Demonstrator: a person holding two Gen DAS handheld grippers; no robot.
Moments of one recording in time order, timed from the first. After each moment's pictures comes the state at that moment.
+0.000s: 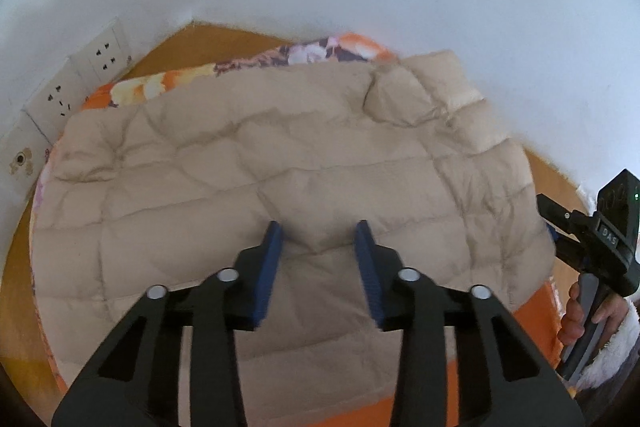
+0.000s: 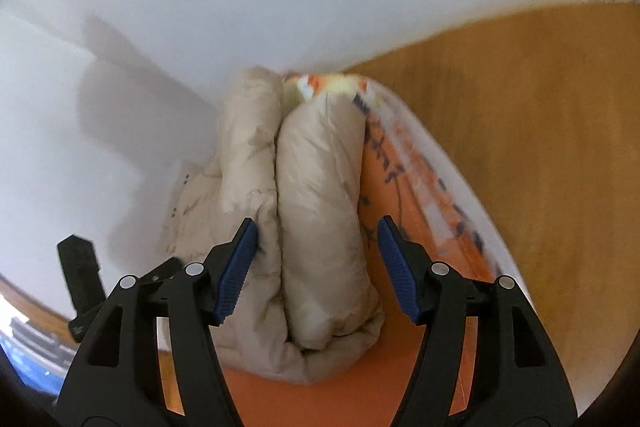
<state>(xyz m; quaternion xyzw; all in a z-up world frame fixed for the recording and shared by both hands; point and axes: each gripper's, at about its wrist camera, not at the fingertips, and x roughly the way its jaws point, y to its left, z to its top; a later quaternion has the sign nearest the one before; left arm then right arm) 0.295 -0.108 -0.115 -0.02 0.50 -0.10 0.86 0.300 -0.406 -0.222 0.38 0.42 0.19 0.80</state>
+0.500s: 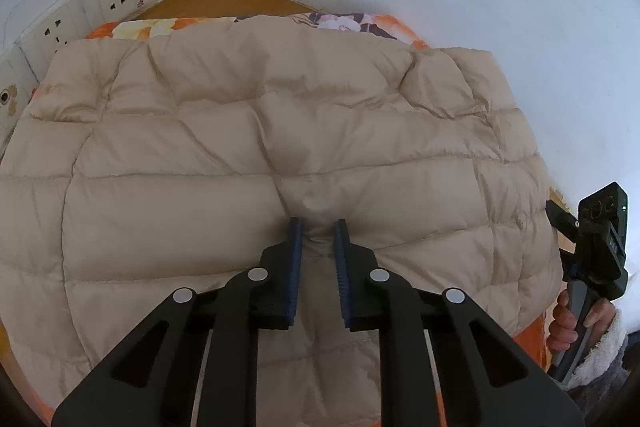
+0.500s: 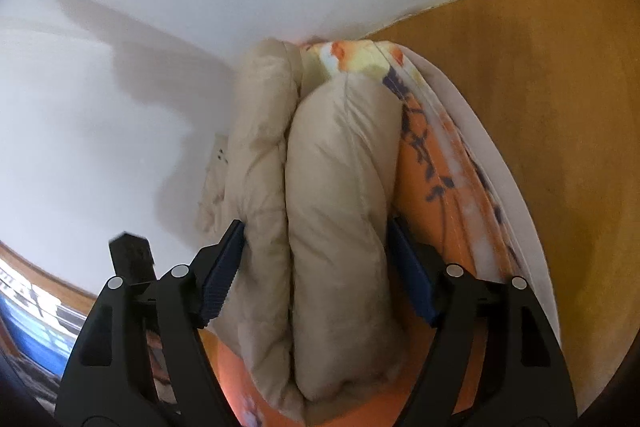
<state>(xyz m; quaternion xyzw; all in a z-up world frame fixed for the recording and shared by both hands) 0.304 -0.092 -0.141 -0.10 0.52 -0.08 0.84 0.342 -0.411 -0.235 0.41 0.45 0.28 0.74</state>
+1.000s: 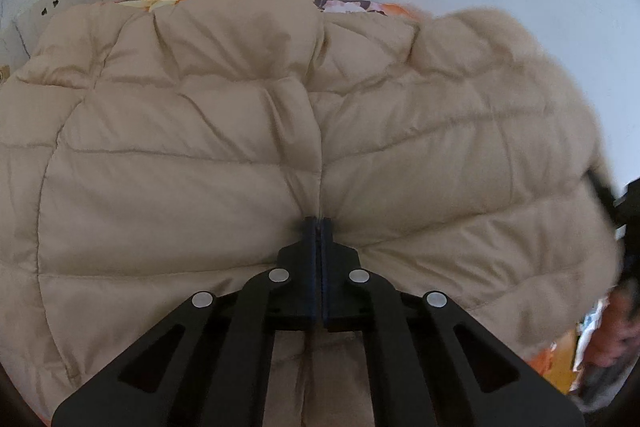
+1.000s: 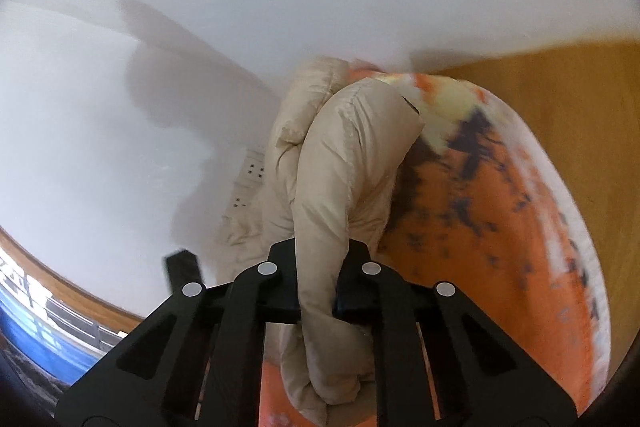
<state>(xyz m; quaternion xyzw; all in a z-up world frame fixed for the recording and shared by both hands) 0.299 -0.094 -0.163 -0.10 0.52 -0.08 0.84 0.309 -0.382 -0.142 0.40 0.40 0.28 0.78</state>
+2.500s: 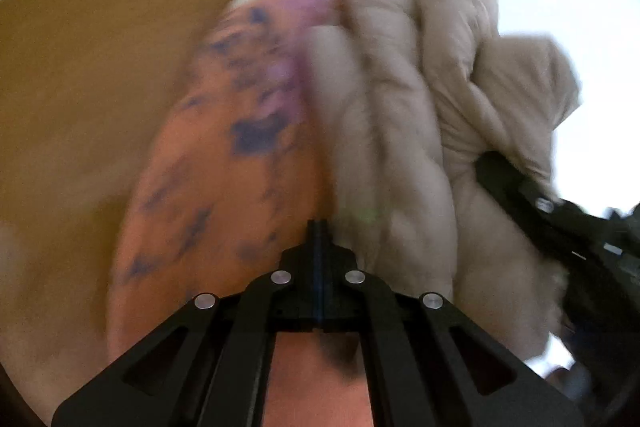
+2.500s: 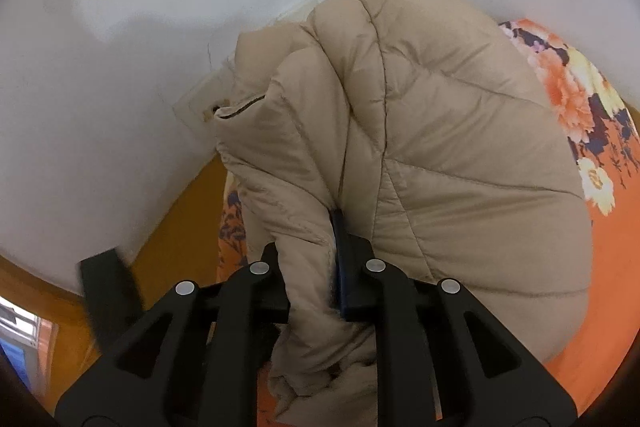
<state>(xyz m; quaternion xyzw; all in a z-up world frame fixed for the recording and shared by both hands) 0.168 0.161 -0.216 -0.40 0.50 -0.06 0.76 0.245 0.023 -0.128 0.09 0.47 0.16 0.86</state>
